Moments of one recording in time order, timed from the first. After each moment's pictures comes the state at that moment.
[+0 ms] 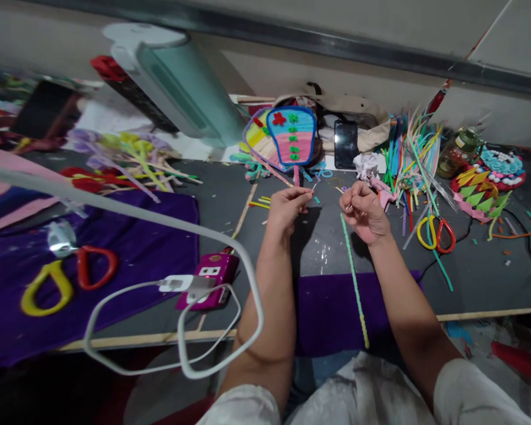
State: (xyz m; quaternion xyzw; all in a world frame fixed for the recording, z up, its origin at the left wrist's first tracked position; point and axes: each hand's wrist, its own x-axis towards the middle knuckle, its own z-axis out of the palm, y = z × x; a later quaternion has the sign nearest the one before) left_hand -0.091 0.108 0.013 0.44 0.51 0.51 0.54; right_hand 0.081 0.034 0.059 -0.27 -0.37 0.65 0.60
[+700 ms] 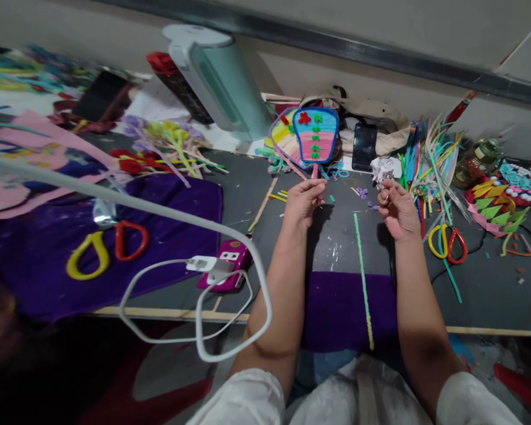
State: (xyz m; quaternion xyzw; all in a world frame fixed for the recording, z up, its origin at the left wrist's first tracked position) left_hand -0.092 0.111 0.012 0.34 0.44 0.58 0.60; right_hand 0.116 0.044 0.054 -0.34 -0.36 0.58 0.64
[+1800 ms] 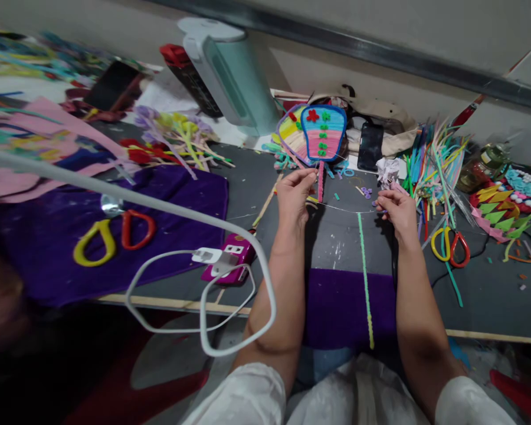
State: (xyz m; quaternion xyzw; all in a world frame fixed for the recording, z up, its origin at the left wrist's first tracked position) left_hand -0.105 0.113 0.020 0.35 0.45 0.68 0.47; right_hand 0.117 0.053 0.034 -0.59 -0.42 0.43 0.53
